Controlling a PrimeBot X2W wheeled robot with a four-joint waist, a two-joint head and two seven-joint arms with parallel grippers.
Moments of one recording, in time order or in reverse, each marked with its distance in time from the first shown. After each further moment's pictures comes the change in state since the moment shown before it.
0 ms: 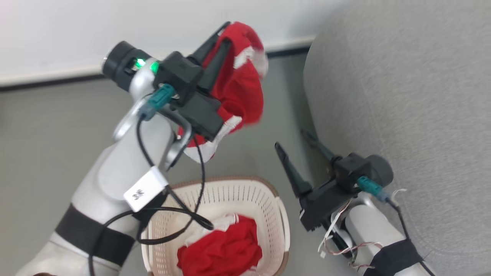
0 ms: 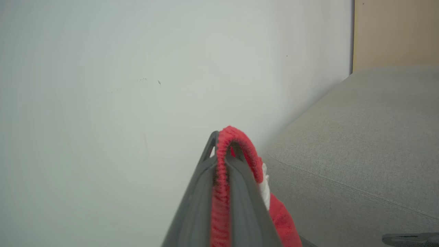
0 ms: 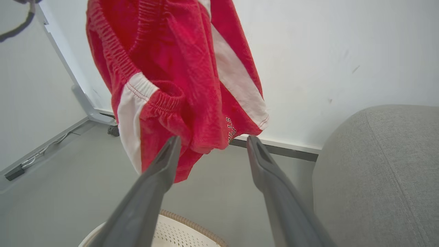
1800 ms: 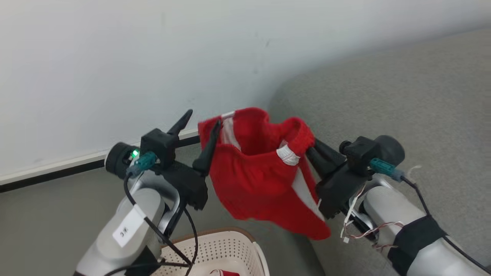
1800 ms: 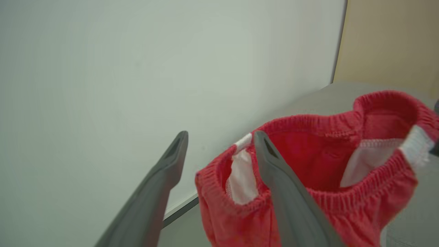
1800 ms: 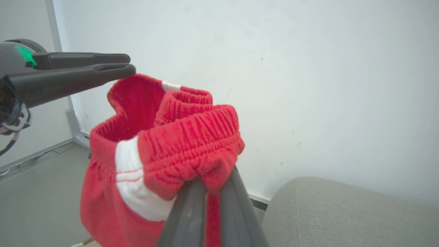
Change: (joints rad) left arm 0.256 0.039 -0.034 0.036 -0.244 0.072 0.039; right arm -0.133 -0.152 0.247 0.045 0.173 0.039 0.000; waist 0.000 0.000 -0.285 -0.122
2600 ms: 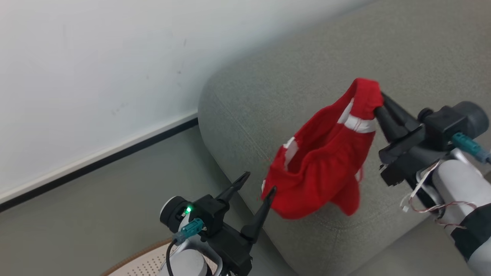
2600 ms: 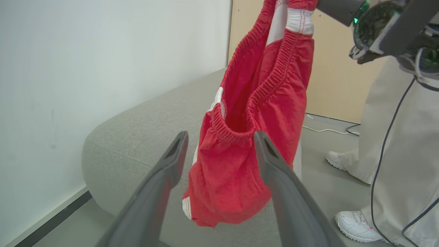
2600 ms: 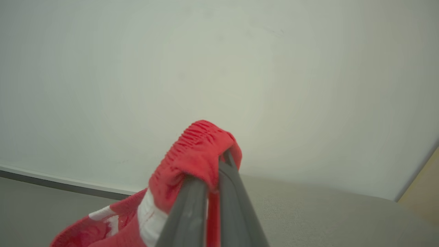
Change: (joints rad) left arm 0.261 -0.055 -0.123 -0.190 0.009 -0.019 -0.028; right arm 0.011 -0.234 -0.155 -0.182 -0.020 -0.024 0.000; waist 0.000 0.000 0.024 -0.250
